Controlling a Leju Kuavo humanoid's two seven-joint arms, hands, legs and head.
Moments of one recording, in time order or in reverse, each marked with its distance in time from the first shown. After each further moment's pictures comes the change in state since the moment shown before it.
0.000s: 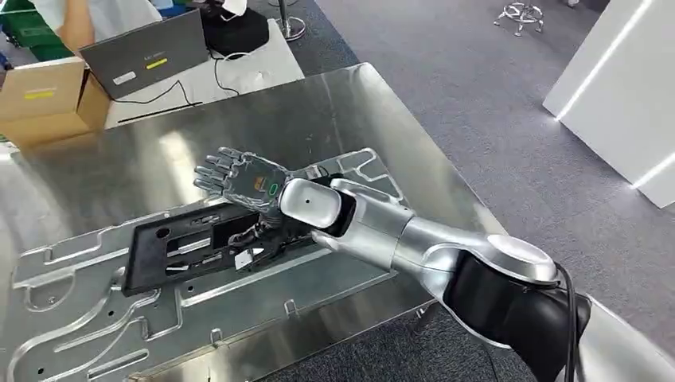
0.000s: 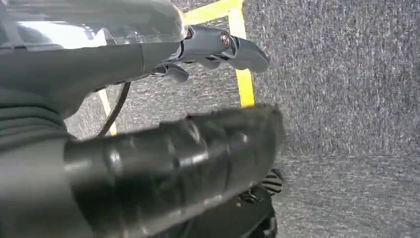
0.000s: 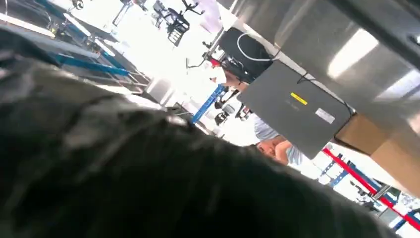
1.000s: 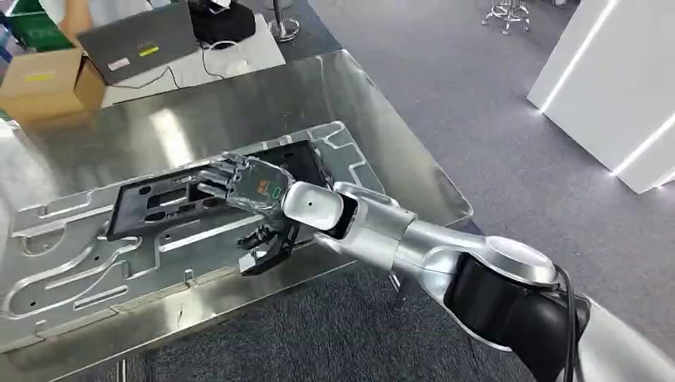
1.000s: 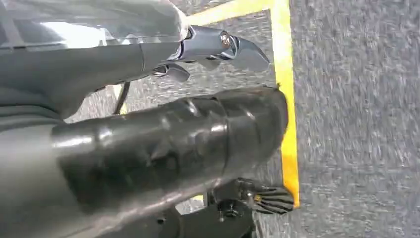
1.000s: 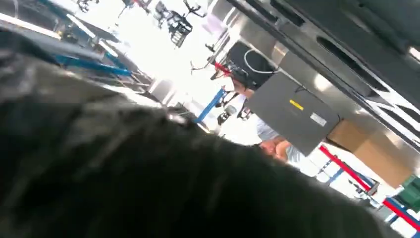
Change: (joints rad) left arm 0.000 0.001 0.006 -0.010 -0.001 0.002 0.003; right arm 0.013 -0.011 -0.003 0.011 0.000 0.000 -0.011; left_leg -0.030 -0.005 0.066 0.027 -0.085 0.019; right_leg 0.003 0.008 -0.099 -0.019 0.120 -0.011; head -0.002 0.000
